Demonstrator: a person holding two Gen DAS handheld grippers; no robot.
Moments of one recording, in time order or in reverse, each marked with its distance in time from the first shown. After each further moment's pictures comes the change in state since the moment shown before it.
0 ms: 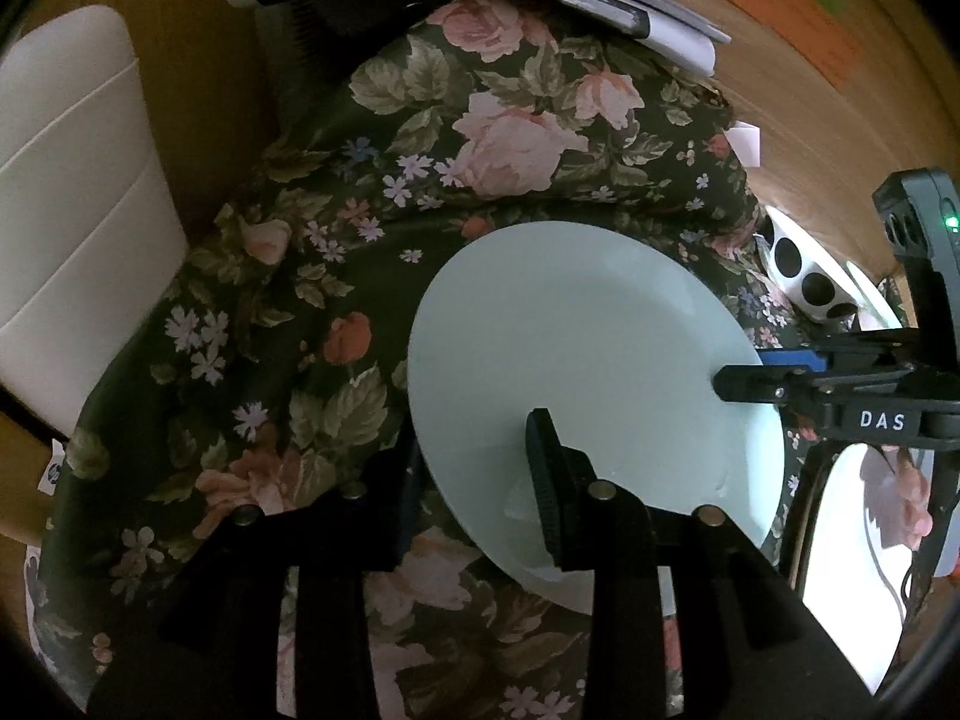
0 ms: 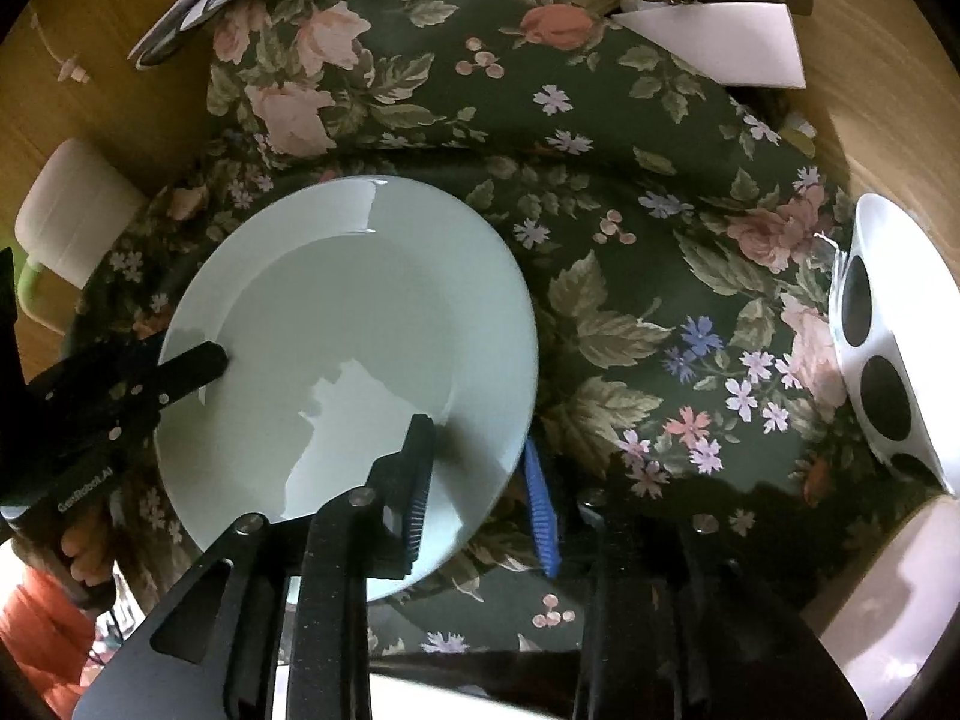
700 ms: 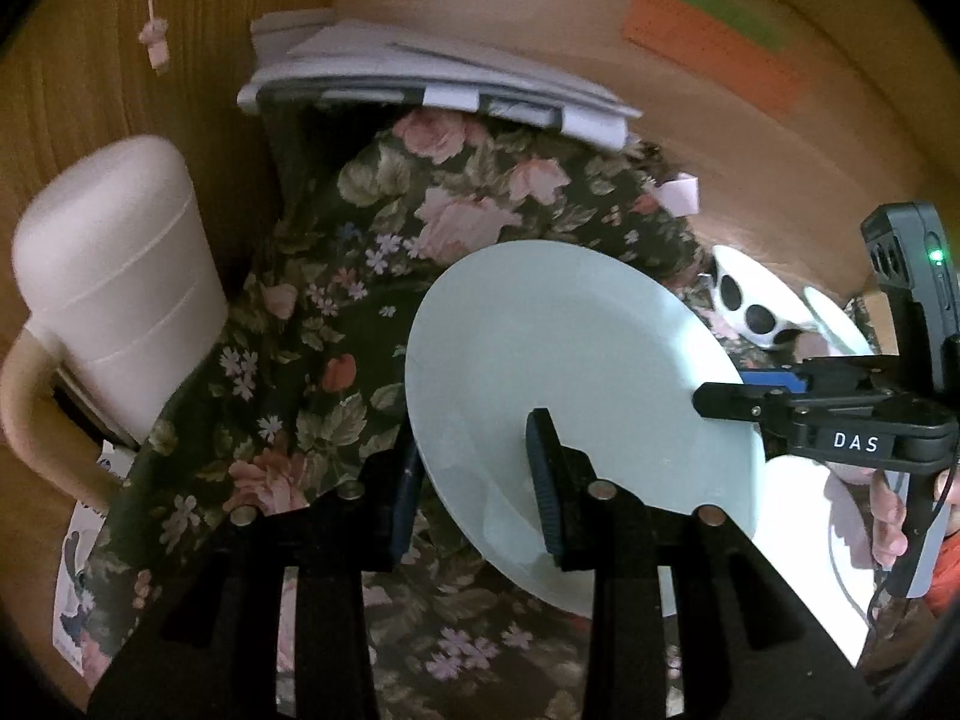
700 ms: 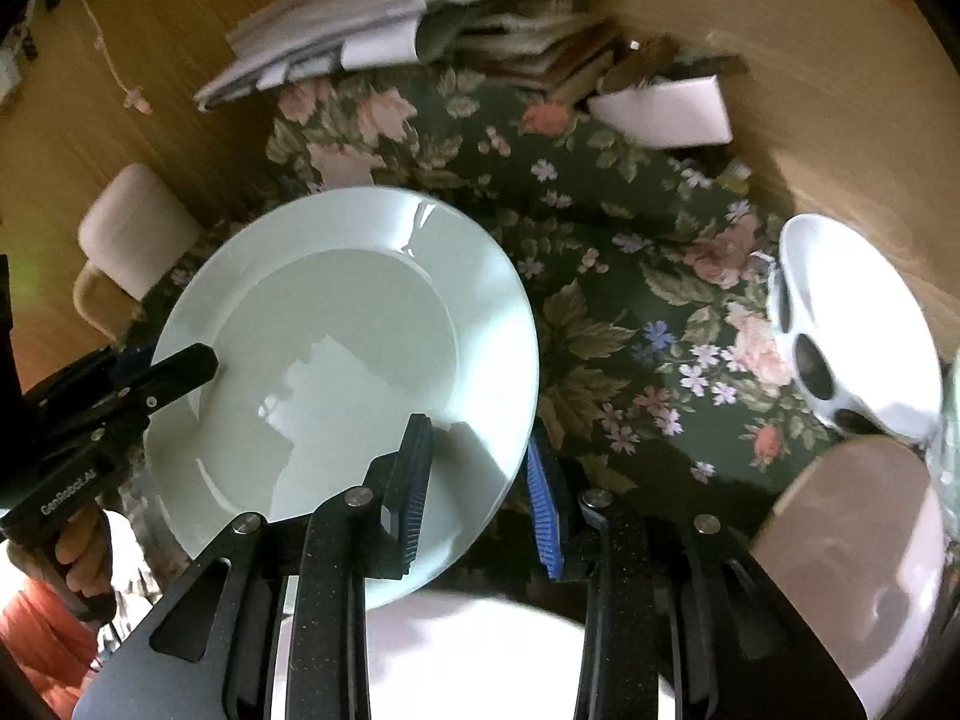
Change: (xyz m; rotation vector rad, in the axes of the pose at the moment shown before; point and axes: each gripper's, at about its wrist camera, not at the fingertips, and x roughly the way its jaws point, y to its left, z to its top) left arm -0.055 -0.022 -0.004 0.018 -0.118 -0.012; right arm -0.055 0.003 -0.033 -0.002 -0.136 0.012
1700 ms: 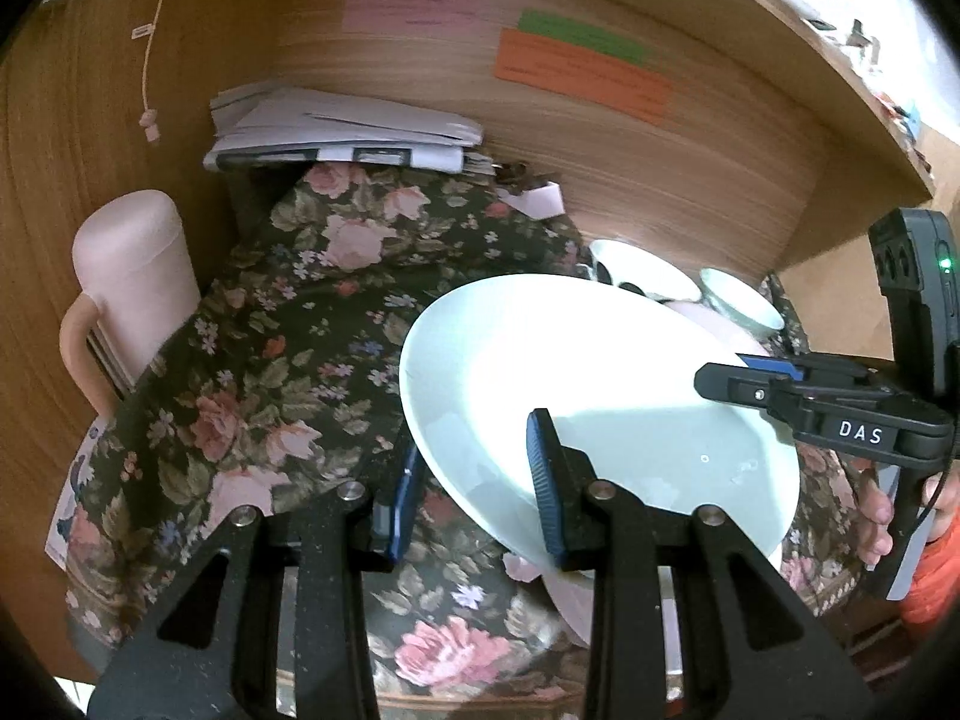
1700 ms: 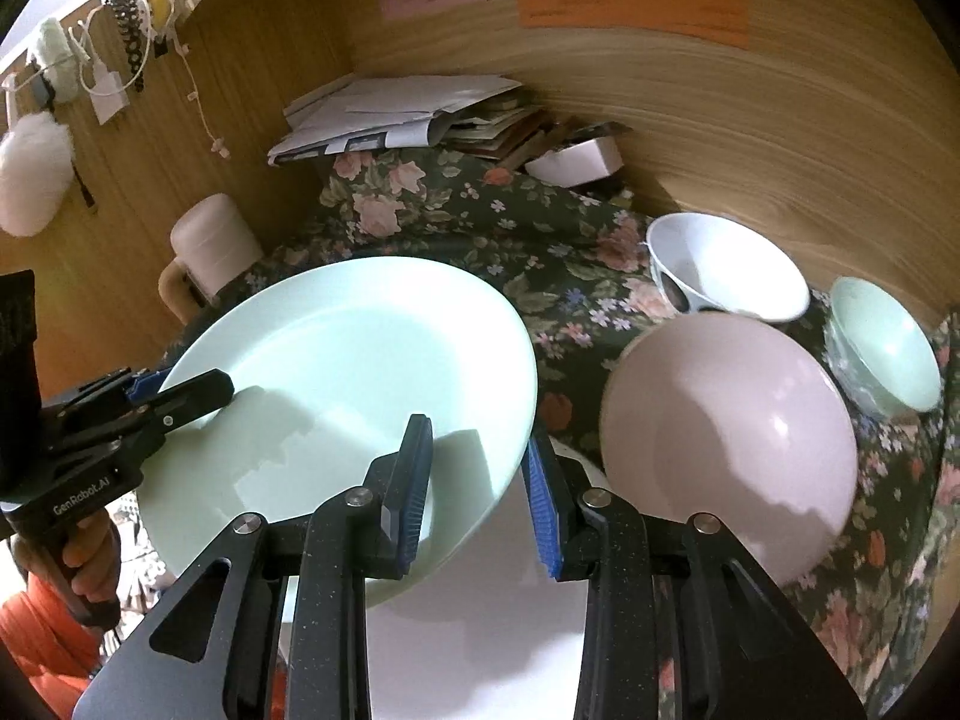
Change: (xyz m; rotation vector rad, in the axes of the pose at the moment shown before) left arm -0.080 -0.068 -0.043 0.067 -0.075 -0.080; right arm -0.103 -0.003 -0.082 0.031 -0.188 -0.032
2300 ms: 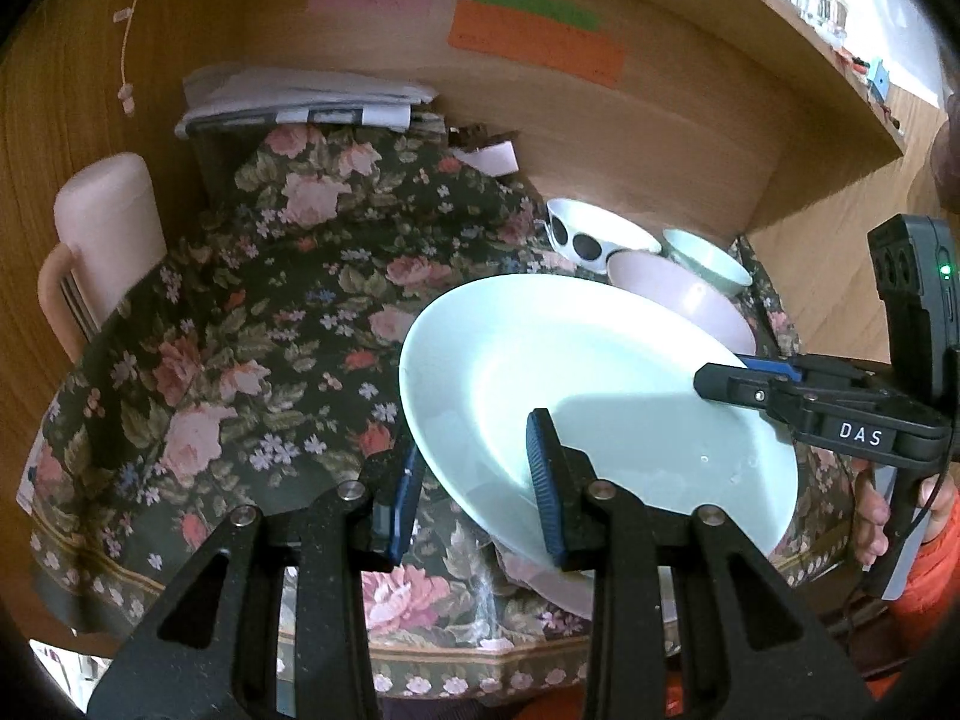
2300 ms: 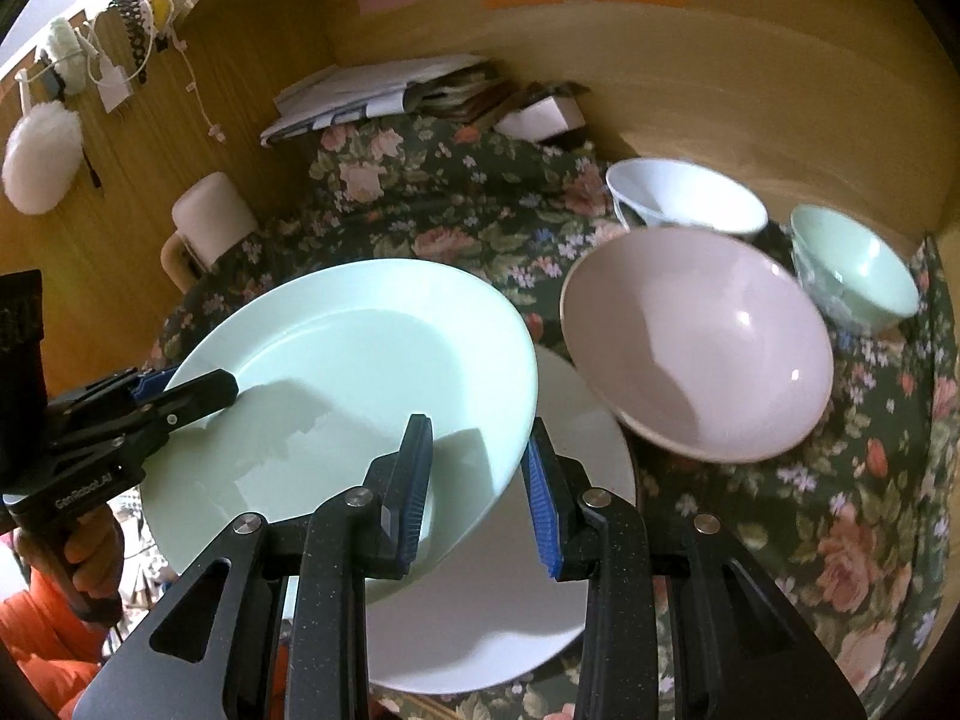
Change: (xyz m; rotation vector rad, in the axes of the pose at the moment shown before) left arm -0.001 -0.025 -0.035 0.021 0.043 -0.043; right arm -0.016 -0.010 -0.044 0.058 0.015 -0.005
